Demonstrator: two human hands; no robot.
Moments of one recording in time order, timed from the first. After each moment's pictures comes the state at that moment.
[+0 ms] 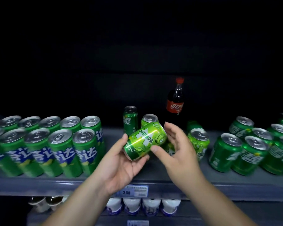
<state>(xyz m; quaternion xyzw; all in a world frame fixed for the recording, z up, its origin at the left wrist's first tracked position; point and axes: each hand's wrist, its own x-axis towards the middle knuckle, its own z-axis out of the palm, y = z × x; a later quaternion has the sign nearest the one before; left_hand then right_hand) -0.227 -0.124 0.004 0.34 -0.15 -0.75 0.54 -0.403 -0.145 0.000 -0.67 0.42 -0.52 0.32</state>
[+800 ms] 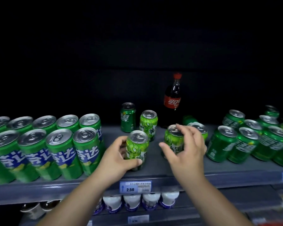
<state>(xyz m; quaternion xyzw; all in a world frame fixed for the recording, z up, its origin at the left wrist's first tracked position) -0.192 -0.145 -0.047 0.51 -0.56 -0.45 0.47 -0.401 -0.140 -0.023 -0.63 0.60 -0.49 0.03</state>
